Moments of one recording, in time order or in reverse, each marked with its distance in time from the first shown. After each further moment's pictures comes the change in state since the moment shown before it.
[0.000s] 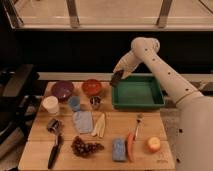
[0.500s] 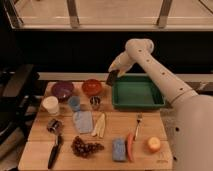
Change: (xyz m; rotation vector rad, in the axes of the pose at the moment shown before) arm -0.005 -0.044 0.023 0.043 0.043 -0.174
